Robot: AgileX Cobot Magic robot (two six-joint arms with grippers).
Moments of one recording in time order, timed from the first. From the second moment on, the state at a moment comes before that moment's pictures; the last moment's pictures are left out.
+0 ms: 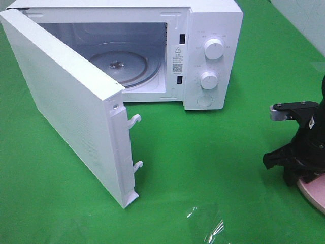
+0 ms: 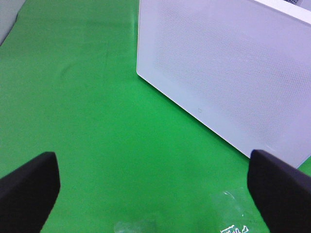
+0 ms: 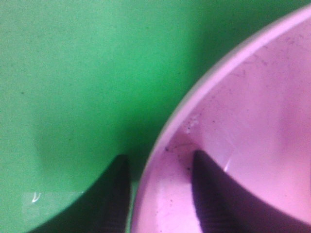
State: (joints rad) left arm 0.08 -0.01 -0.51 -0.18 1.08 0.10; right arm 0.15 1.79 -0.74 -0.15 0.48 0.14
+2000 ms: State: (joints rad) left arm 0.08 -0.01 -0.51 -0.18 1.08 0.10; right arm 0.60 1.44 -0.62 -0.53 0.82 0.58
